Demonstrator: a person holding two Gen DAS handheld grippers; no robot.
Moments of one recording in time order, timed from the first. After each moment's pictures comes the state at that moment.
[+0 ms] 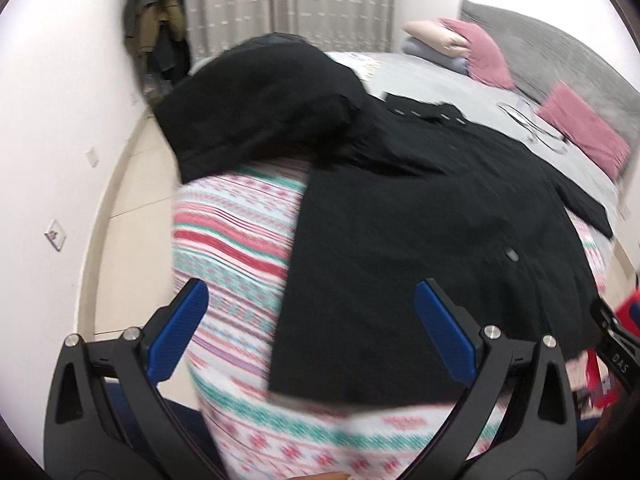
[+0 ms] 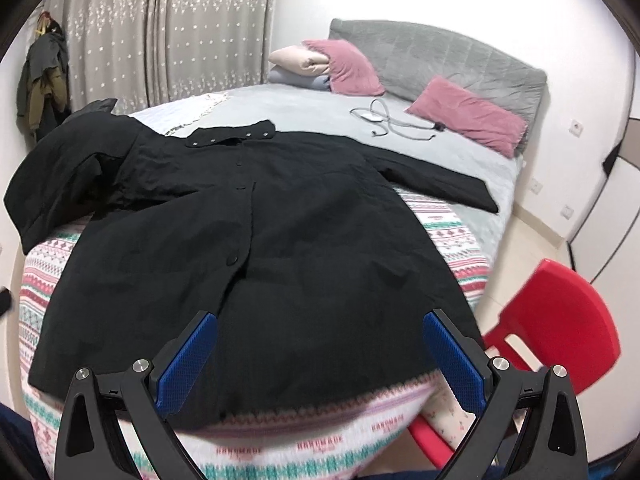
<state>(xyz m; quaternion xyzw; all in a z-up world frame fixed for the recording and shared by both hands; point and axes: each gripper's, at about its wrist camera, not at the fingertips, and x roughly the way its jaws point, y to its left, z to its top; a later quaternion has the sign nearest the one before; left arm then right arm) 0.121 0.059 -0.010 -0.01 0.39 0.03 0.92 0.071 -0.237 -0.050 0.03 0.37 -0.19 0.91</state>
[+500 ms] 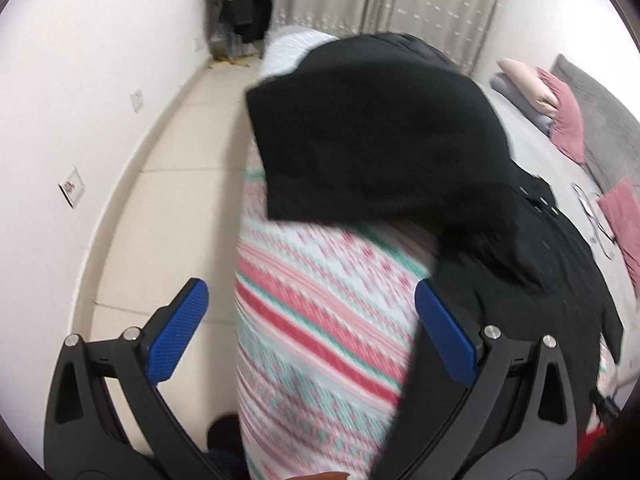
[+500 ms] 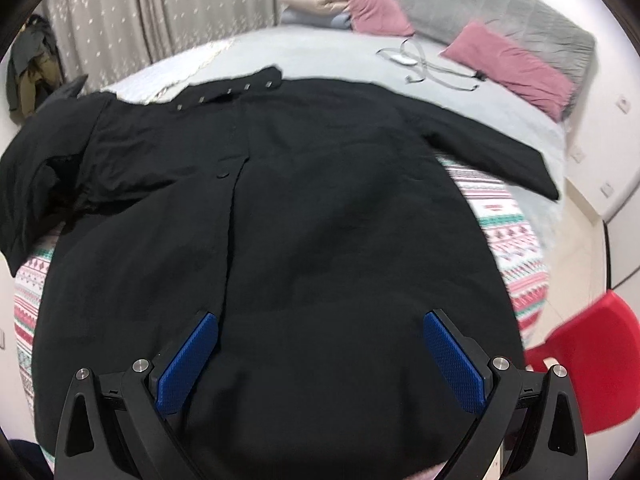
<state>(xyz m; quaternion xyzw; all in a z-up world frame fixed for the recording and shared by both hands) 0.252 0.204 -0.021 -0.13 0.42 0.13 0.89 0.201 -0.294 -0.085 0.06 0.48 -0.13 0.86</state>
